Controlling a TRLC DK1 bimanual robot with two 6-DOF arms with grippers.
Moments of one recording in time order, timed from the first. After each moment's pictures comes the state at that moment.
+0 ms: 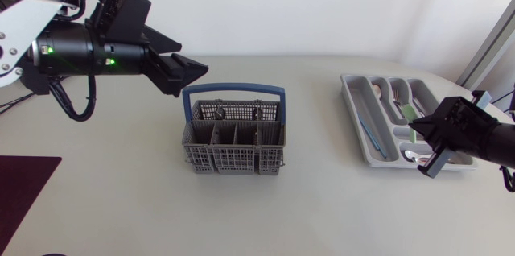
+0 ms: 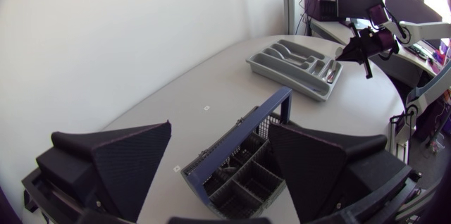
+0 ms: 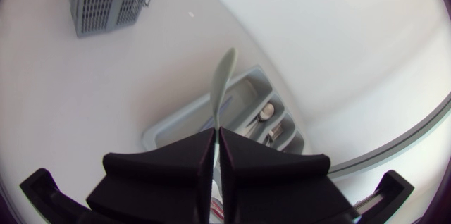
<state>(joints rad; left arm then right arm) -0.33 1.29 1.09 -0.30 0.32 0.38 -0.29 1.11 0.57 -0.13 -0.36 -1.08</state>
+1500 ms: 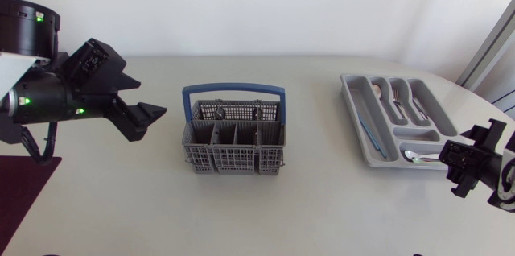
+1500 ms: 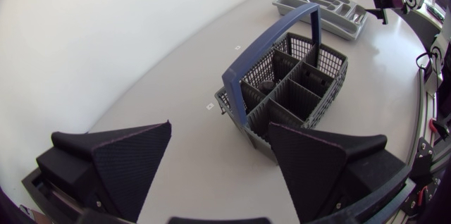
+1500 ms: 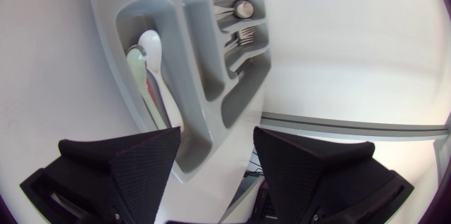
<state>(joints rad) -0.21 1.14 0.87 -0.40 0.16 0.56 -0.55 1.49 0.40 0.55 -0.10 -1.59</state>
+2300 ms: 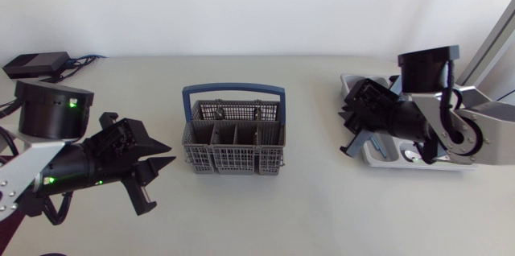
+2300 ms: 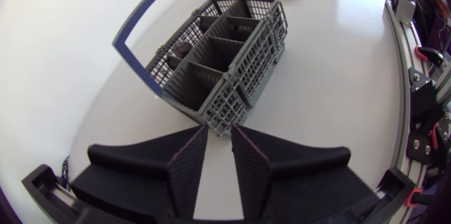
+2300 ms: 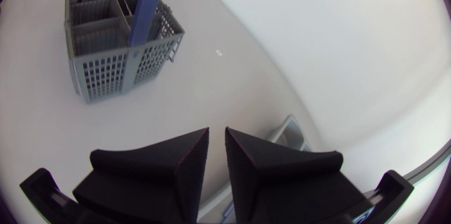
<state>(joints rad) -0.37 1.01 0.56 -0.30 0.17 0.70 0.27 1.34 0.71 -0.01 -0.02 -0.73</state>
